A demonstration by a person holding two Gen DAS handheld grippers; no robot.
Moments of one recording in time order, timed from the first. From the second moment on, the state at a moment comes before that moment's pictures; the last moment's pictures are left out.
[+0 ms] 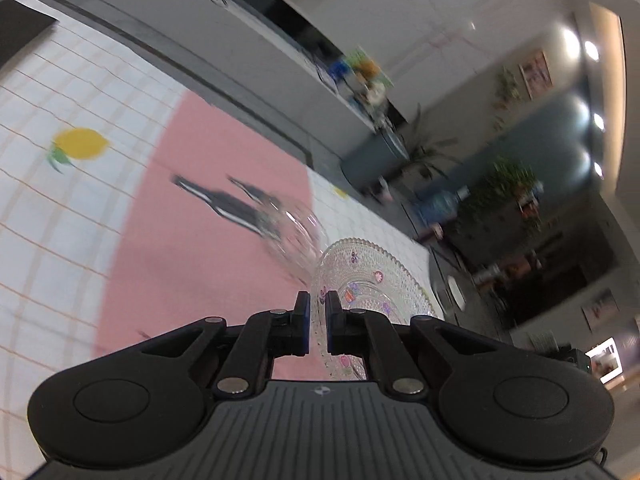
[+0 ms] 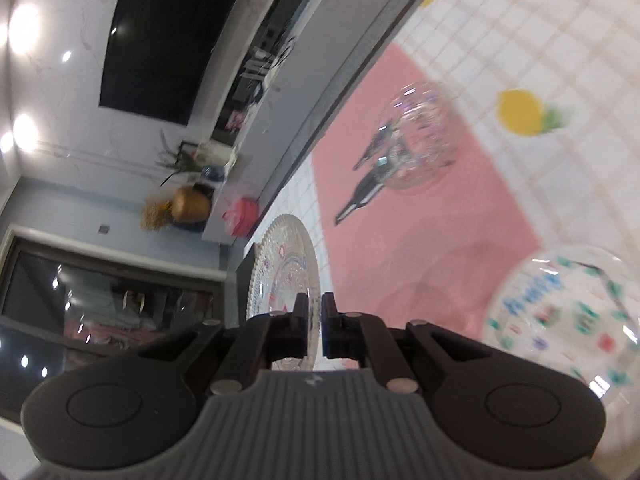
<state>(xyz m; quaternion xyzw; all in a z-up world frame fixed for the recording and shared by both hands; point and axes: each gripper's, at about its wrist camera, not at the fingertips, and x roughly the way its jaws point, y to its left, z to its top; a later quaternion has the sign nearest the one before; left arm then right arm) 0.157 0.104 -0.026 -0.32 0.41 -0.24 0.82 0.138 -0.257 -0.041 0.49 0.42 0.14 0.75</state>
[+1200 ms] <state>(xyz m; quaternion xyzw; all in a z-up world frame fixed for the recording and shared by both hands) 0.146 -0.058 -0.075 -0.07 0.56 -0.24 0.79 0.046 -0.358 -0.142 0.59 0.42 0.05 0.69</state>
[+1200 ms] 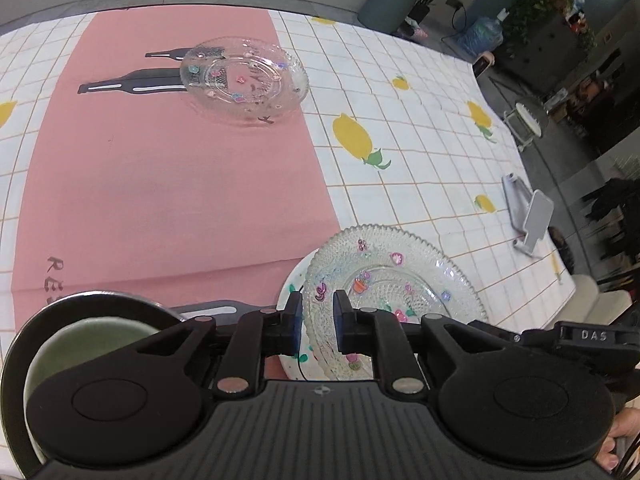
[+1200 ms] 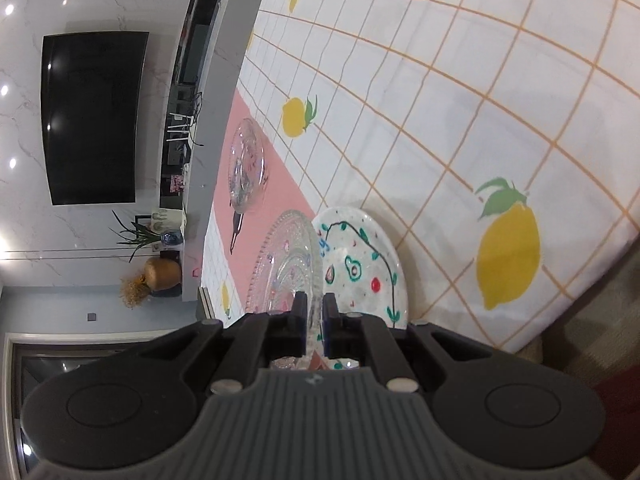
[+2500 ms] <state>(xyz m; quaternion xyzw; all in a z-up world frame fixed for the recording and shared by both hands) 0.125 -0.043 -0.048 -0.03 0.52 -0.24 0.82 0.060 -0.328 -0.125 0.40 0.48 -0.04 0.78</state>
